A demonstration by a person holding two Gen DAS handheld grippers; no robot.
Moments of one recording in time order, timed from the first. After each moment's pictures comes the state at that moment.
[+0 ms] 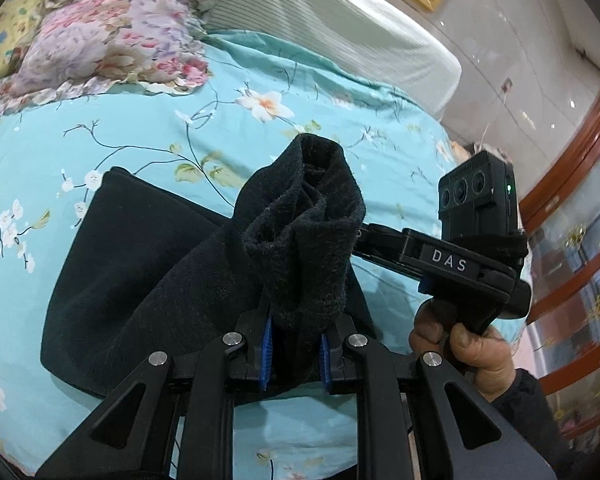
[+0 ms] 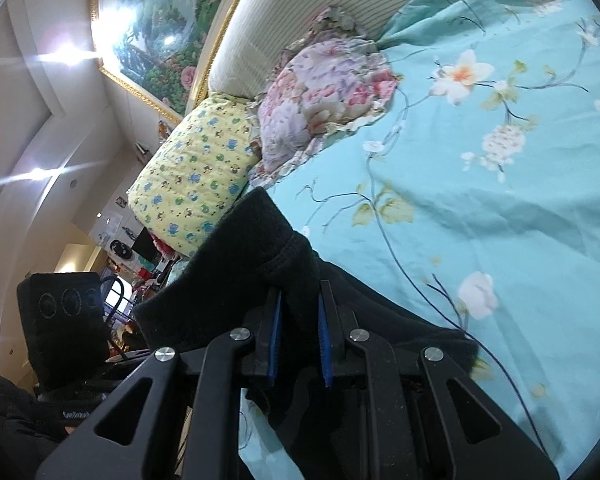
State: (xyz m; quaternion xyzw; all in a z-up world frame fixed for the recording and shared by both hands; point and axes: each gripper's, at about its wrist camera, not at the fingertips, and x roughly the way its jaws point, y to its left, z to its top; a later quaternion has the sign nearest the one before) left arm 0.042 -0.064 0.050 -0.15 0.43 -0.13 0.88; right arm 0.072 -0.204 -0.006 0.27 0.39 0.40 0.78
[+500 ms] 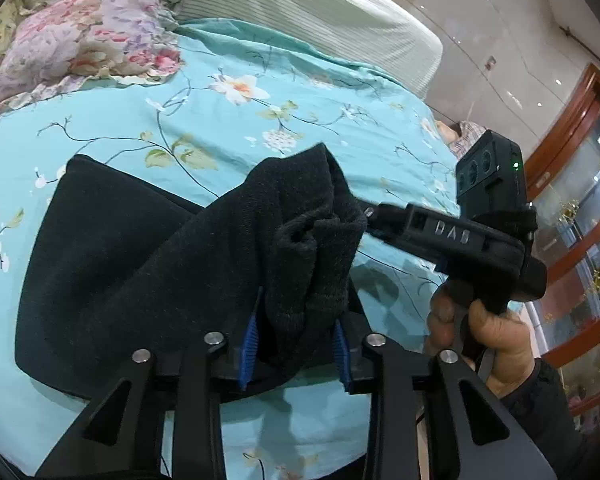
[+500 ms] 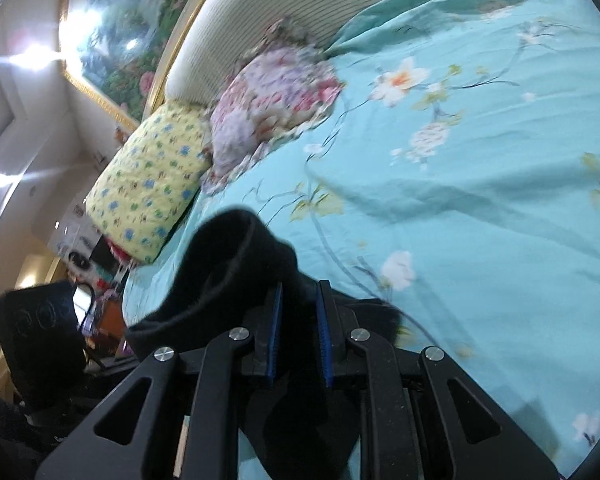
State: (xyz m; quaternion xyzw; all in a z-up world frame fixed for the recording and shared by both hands) left arm 0.044 -0.078 0.037 -0.13 0.44 -0.17 0.87; right arm 0.057 -0.235 -0.011 0.26 0.40 0.31 0.82
